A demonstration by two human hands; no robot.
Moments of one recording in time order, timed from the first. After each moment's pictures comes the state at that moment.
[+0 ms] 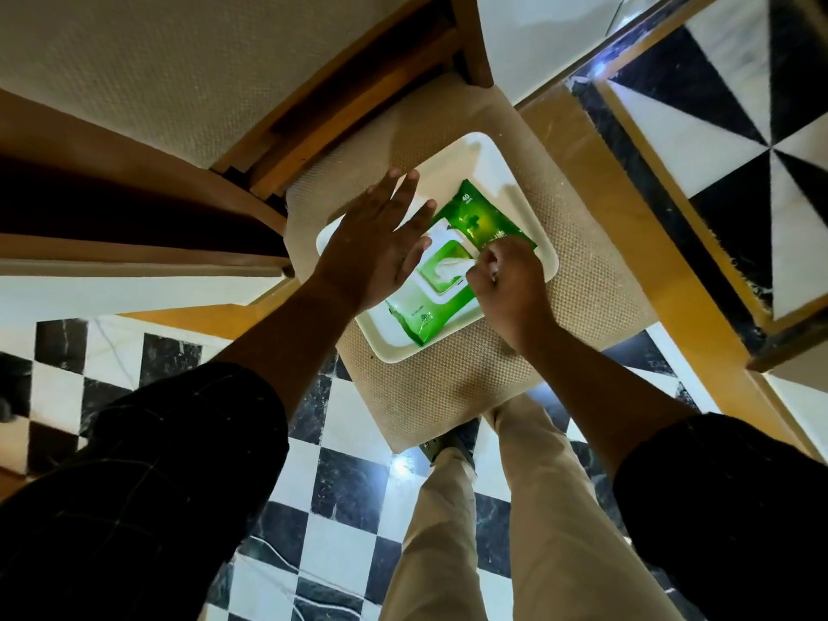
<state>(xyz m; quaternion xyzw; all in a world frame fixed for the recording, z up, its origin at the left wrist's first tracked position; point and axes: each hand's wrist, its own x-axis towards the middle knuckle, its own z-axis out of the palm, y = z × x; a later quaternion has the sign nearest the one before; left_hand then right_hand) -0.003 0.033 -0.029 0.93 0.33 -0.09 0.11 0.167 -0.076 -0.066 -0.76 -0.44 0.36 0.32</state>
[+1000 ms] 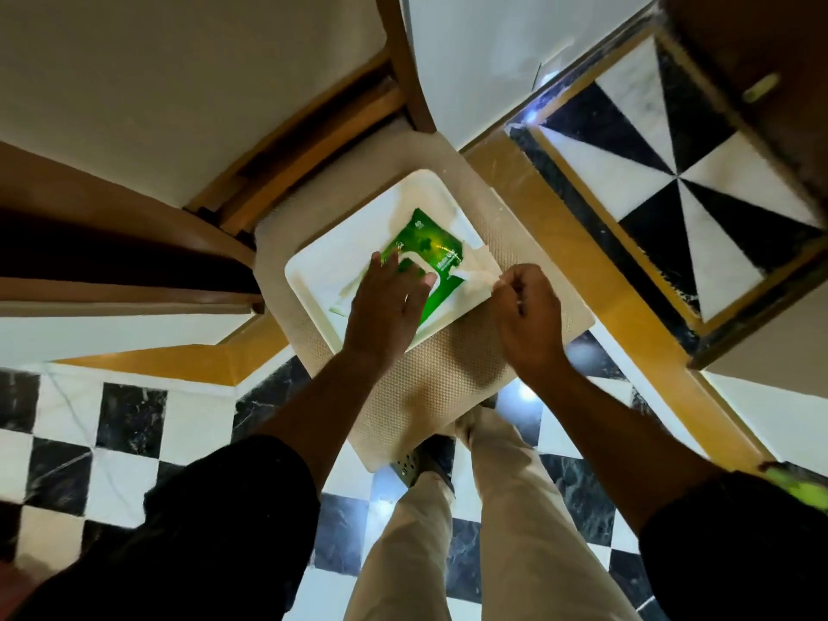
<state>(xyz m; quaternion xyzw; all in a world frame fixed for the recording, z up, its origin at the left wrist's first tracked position) 0.045 -0.049 -0.020 0.76 0.54 0.03 0.35 0.204 -0.131 -0.033 -0.78 -0.32 0.33 0.42</state>
